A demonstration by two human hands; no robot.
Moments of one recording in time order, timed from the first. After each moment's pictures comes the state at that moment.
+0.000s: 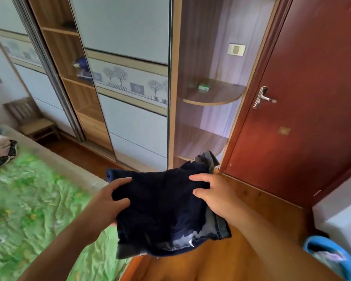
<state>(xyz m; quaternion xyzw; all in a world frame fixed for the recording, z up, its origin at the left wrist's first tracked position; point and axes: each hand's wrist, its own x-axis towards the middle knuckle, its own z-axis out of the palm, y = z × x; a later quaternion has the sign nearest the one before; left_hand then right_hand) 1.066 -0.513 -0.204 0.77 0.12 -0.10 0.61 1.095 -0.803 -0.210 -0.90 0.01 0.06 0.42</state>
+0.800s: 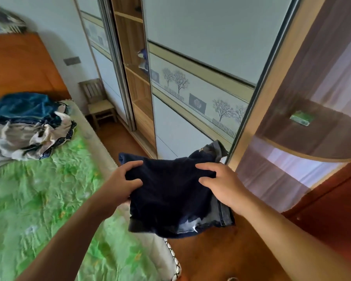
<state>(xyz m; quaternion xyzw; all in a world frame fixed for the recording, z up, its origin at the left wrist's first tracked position) 1.378 -0.433 -0.200 0.76 0.27 0.00 0.60 1.479 -0.681 -0.199 -0.87 -0.15 0.19 0.43</state>
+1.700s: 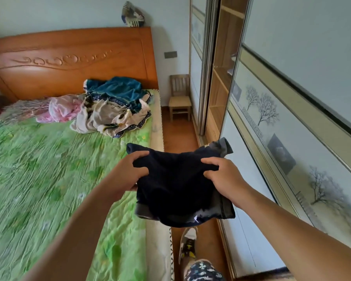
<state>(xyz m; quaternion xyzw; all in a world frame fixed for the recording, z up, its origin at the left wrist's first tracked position) 1.511 -0.328 -0.215 0.66 0.47 0.13 0.56 1.718 -0.494 -0.233 -0.80 -0.36 0.29 0.38</state>
